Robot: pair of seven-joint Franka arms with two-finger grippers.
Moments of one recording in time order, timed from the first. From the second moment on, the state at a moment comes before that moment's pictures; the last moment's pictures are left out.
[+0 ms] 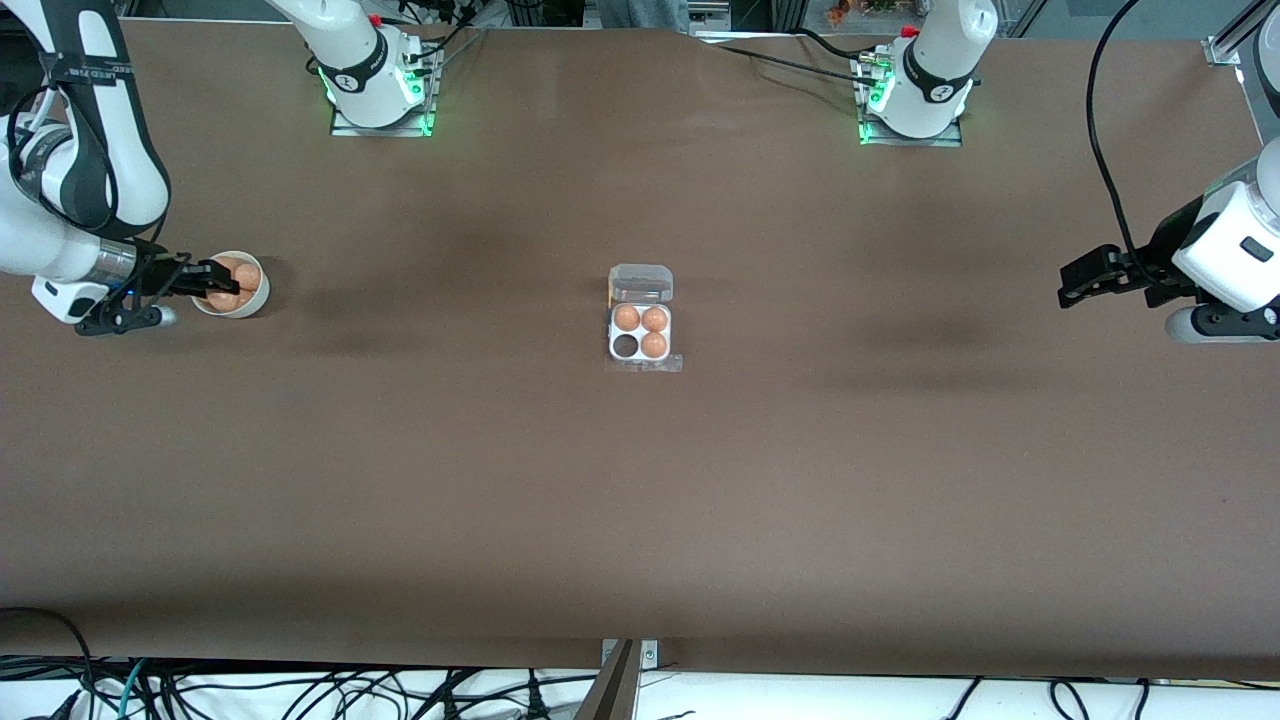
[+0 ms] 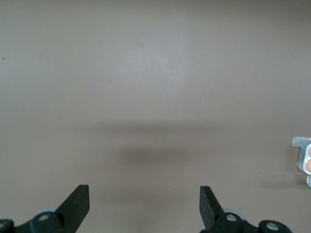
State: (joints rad) left arm -0.08 0.15 0.05 -1.47 -0.01 1.57 -0.08; right arm 0.14 0.18 -0.39 -2.14 0.17 2.05 -0.43
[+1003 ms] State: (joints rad) left arm -0.08 0.15 0.05 -1.47 -0.01 1.57 -0.08; right arm 0.42 0.38 -0.34 -1.82 0.62 1.84 -0.01
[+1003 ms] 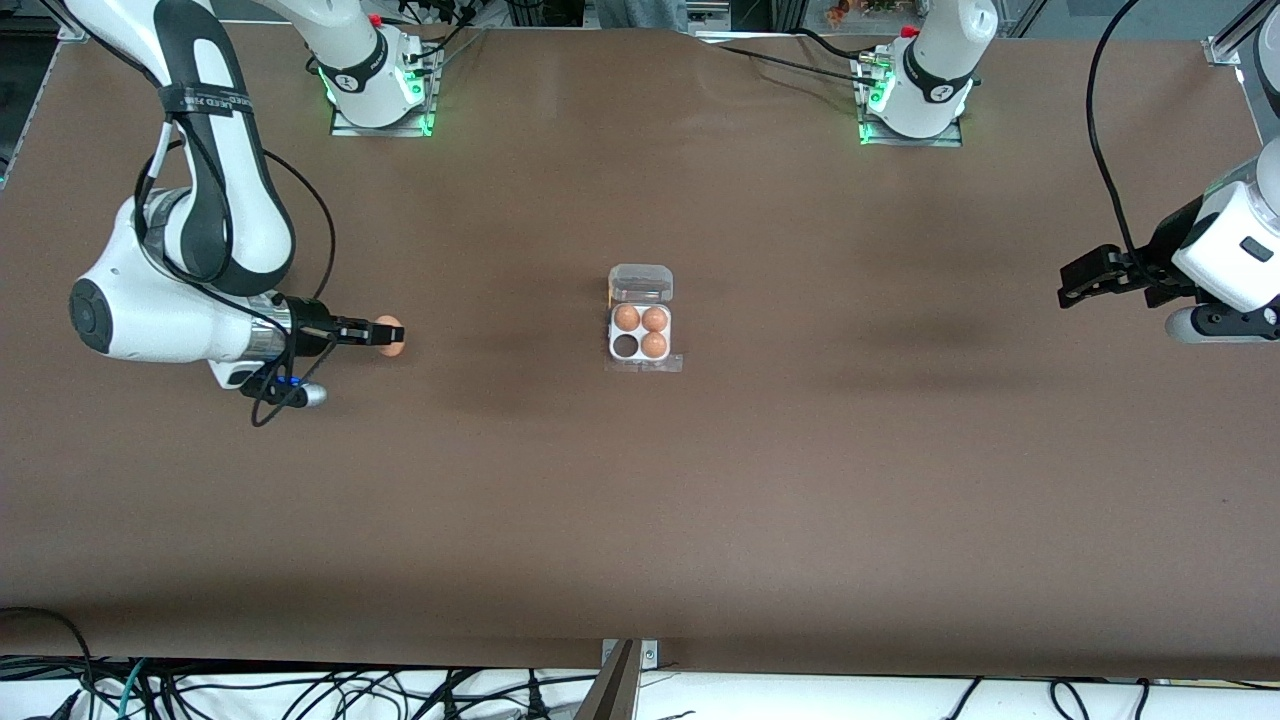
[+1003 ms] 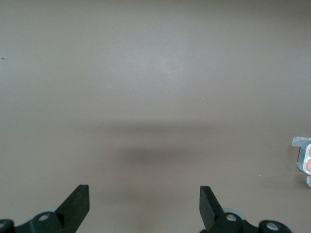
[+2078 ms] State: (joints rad) left arm -0.08 0.15 0.04 -1.47 -0.01 1.57 -0.08; right arm 0.43 0.45 -0.15 -1.87 1.07 2.14 -0.87
